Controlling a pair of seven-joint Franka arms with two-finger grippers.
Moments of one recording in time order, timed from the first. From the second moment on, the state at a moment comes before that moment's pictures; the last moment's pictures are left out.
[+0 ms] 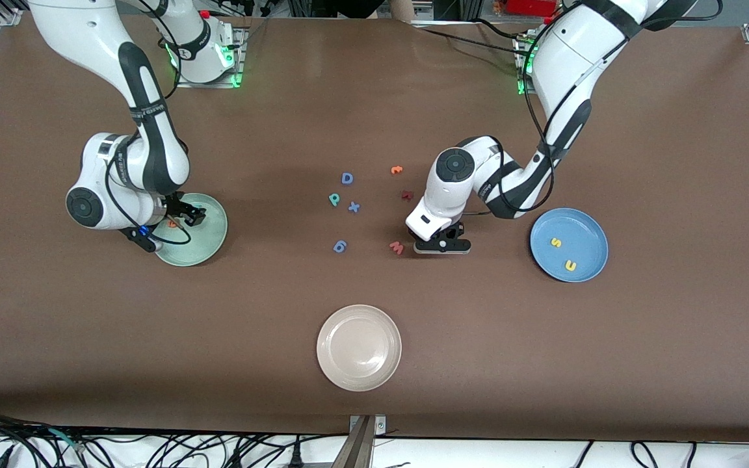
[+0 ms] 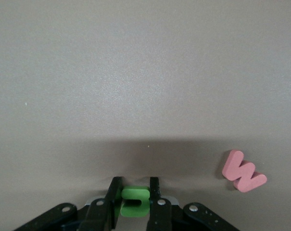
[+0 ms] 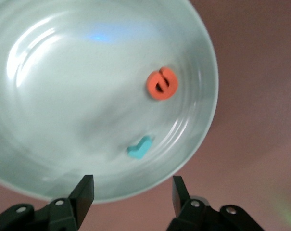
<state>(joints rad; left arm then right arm) -0.26 0.70 -0.36 -1.83 0.47 2.54 -0.94 0.49 0.43 -0.43 -2.06 0.32 2.03 0.51</state>
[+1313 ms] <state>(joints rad) 0.07 0.69 -0.36 -1.57 0.30 1.94 -0.12 0.58 0.43 -0.04 -1.92 0.34 2.27 1.27</state>
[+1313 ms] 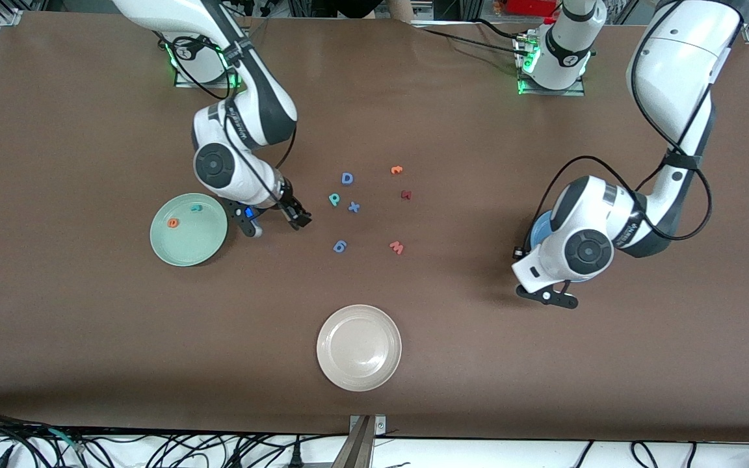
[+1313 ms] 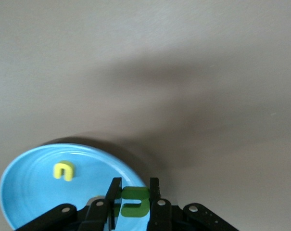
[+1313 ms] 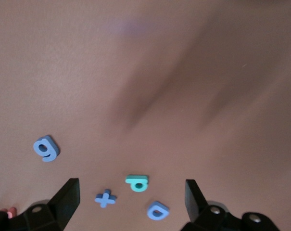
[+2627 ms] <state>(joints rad) 0.31 0.54 -0.29 -1.54 0.30 1.81 0.12 0.73 0.57 -0.03 -1.96 0.42 2.45 1.33</state>
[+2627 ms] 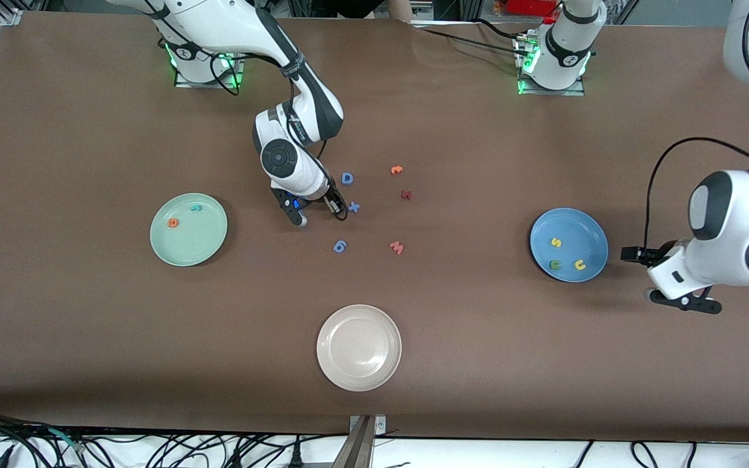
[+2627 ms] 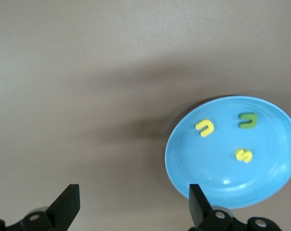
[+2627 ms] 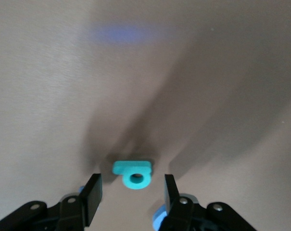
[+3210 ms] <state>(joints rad) 0.28 0.41 -0.23 -1.39 0.09 1.58 0.10 0.73 0.57 -0.03 -1.98 0.42 2.45 1.34</state>
